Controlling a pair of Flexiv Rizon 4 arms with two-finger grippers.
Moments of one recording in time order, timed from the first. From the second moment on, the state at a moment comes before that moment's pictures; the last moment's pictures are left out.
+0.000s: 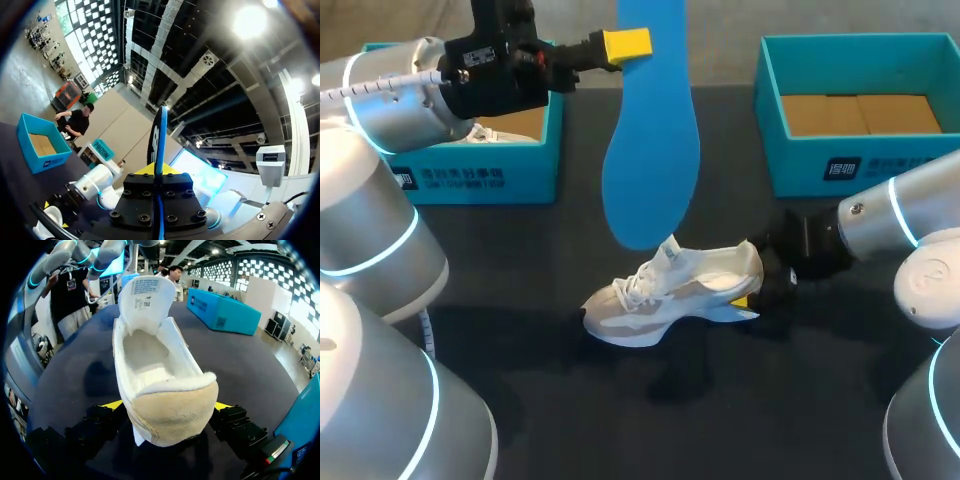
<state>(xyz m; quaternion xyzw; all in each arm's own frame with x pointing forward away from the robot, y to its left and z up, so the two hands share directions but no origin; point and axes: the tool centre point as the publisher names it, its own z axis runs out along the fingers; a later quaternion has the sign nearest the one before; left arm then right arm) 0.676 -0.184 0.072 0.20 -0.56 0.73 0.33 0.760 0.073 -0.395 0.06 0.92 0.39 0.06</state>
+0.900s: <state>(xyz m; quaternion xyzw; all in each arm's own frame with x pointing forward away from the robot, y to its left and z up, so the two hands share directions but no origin) 0.677 -0.185 0.072 0.20 -0.56 0.73 0.33 0.754 0.067 -0.339 0.08 0.96 0.28 0.06</state>
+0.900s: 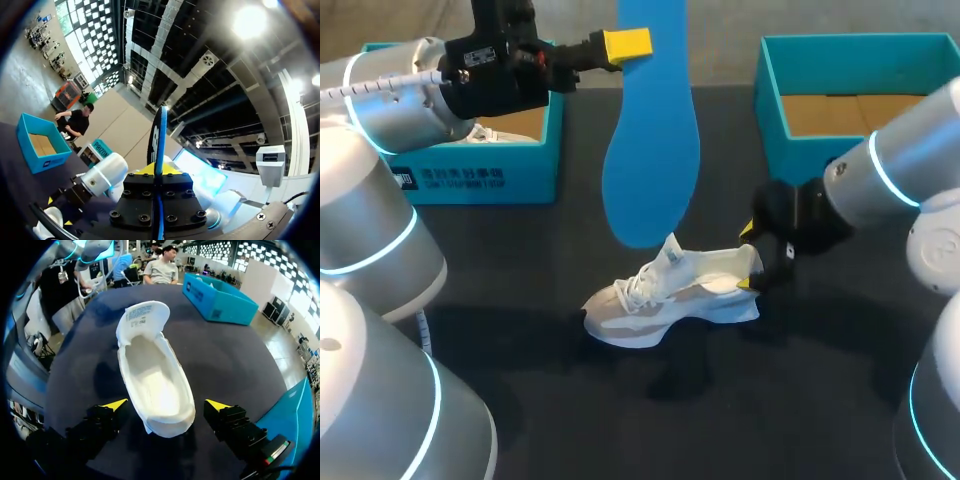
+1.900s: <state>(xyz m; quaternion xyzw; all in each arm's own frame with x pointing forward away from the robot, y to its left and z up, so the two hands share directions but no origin) 0.676 -0.185 0.072 0.20 -0.56 0.73 0.33 0.750 0.051 -0.307 0.06 0.99 0.09 0.04</state>
